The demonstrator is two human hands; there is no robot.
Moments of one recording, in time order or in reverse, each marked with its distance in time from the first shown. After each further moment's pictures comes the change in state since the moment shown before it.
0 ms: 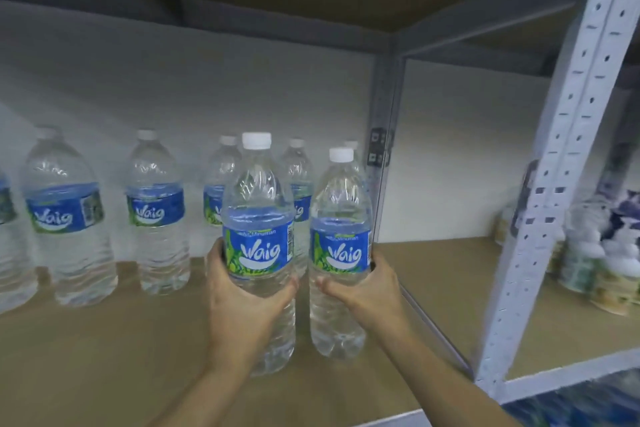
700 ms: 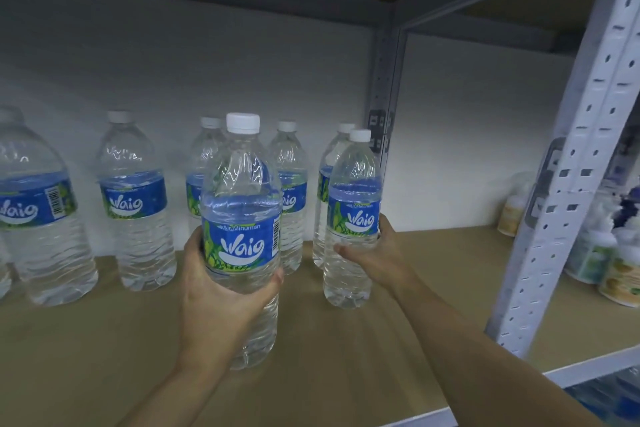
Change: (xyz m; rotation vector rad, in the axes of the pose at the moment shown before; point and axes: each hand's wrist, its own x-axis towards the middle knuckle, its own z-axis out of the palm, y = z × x) left_hand 0.010 -0.012 0.000 0.016 -0.013 0.066; right_hand 0.082 0.044 -0.011 -0.003 -0.096 0.083
